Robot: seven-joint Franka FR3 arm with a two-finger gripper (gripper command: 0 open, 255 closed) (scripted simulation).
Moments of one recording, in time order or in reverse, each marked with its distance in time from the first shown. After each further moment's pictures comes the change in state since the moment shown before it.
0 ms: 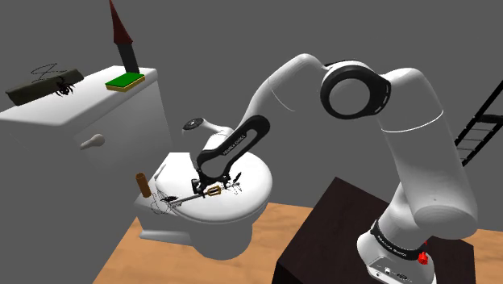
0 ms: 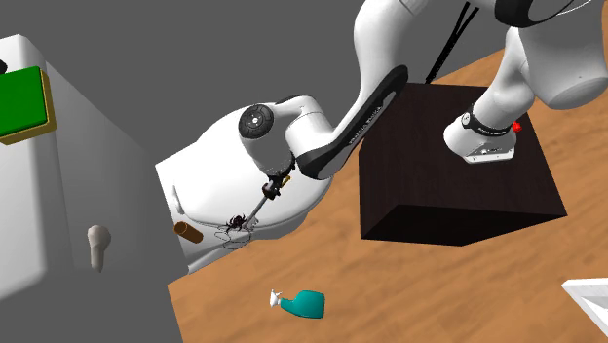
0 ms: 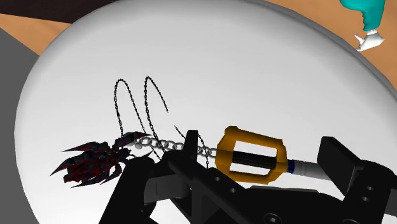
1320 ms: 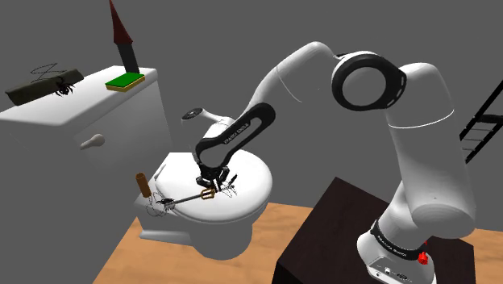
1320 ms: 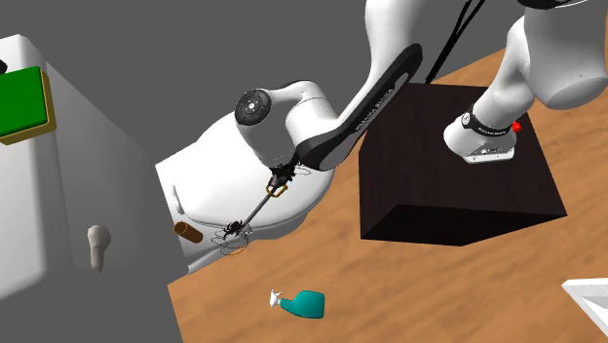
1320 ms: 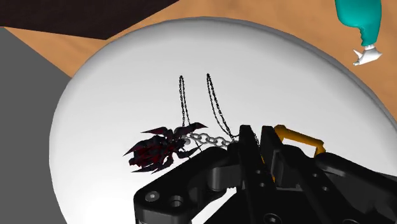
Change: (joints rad) arm -0.039 -0.078 0.046 -0.026 0.031 -0.100 -0.020
